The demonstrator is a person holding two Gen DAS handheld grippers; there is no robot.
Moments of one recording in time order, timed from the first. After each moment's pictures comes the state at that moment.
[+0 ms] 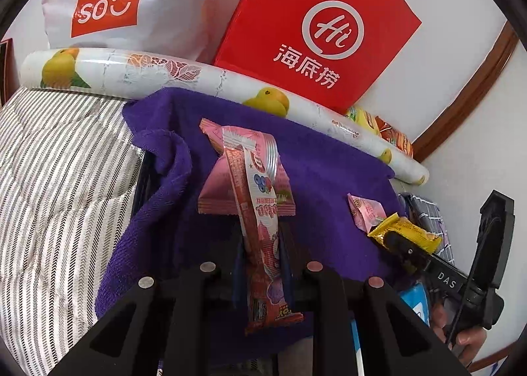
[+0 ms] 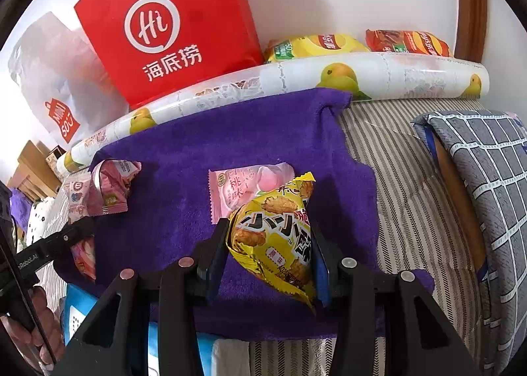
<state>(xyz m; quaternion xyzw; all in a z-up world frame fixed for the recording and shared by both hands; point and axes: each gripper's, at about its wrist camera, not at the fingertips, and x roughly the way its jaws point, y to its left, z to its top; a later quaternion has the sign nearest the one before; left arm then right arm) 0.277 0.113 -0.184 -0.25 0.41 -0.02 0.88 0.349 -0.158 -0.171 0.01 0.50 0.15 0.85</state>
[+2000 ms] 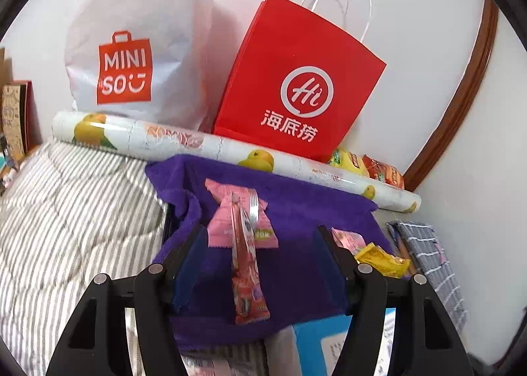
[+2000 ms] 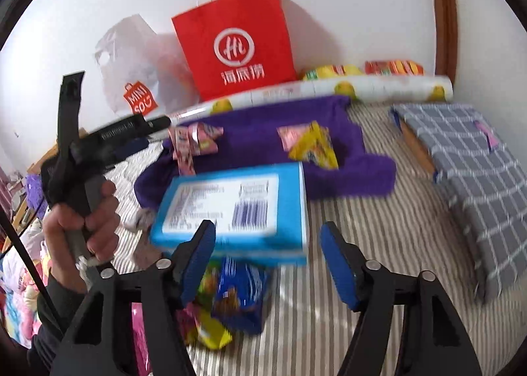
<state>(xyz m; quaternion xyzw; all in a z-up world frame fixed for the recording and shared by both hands) 0.234 0.108 -0.129 -0.23 0.32 0.01 0.92 0.170 -0.174 -0.107 0.02 0.44 0.19 0.88</state>
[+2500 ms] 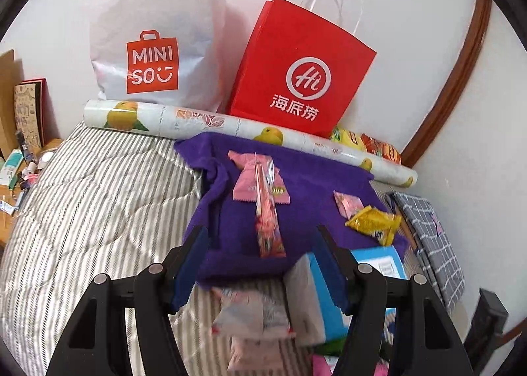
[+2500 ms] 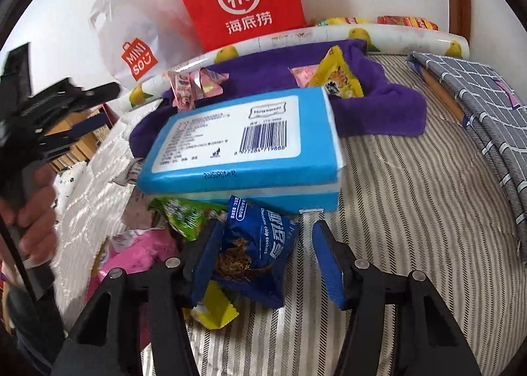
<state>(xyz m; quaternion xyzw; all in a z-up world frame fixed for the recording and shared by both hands) 0.170 0.118 -0.114 -0.20 0.35 0.01 0.91 0.159 -0.155 -0.160 0.01 0.50 0.20 0.85</state>
